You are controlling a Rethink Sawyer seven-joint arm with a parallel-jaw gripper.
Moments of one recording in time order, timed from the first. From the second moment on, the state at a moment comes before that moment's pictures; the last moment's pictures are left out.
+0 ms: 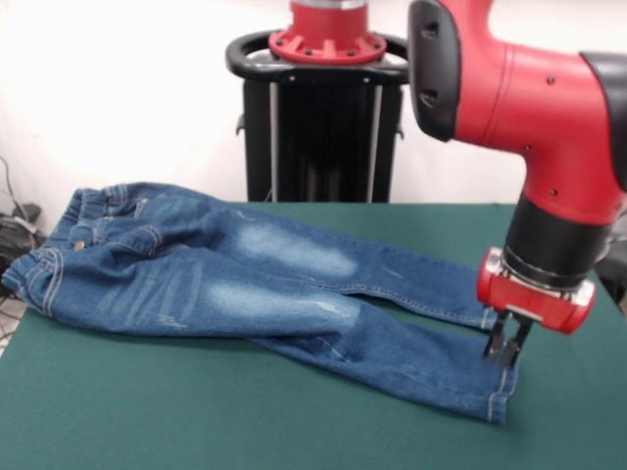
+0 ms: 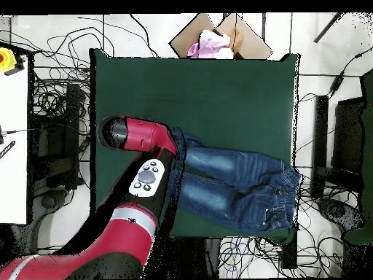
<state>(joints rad) 0.26 -0.28 -0.33 1.37 0.36 0.48 2.02</state>
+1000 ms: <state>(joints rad) 0.35 -0.10 -0.45 1.20 0.37 0.54 2.02</state>
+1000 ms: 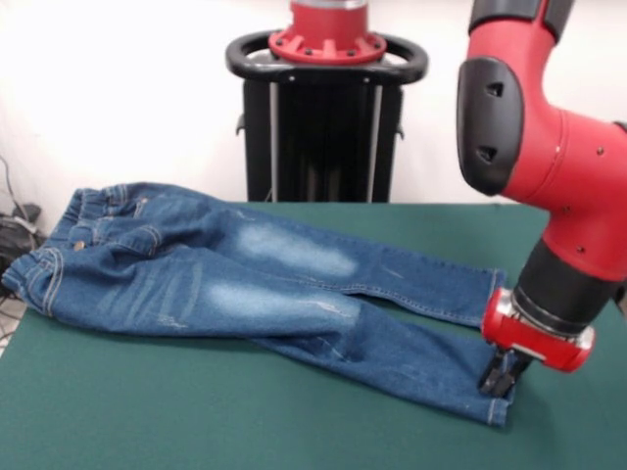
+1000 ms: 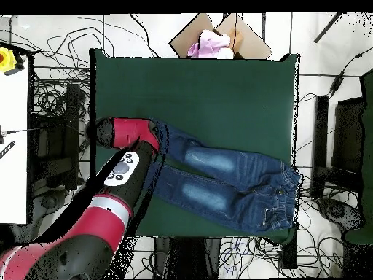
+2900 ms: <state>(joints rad) 0.24 -0.20 -0.20 1.27 0.35 0.50 2.02</state>
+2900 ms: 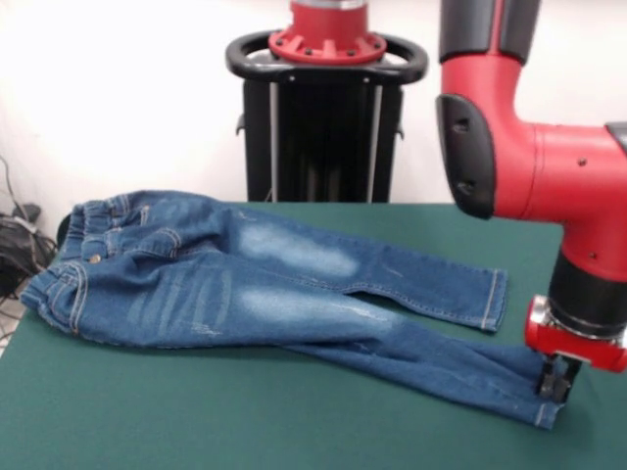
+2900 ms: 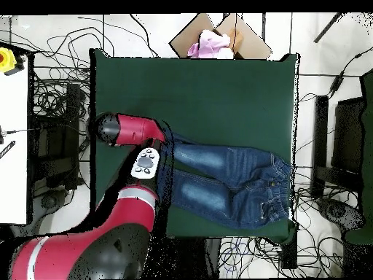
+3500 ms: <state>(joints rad) 0.26 -0.25 -0.24 1.33 0.23 0.41 2.02</state>
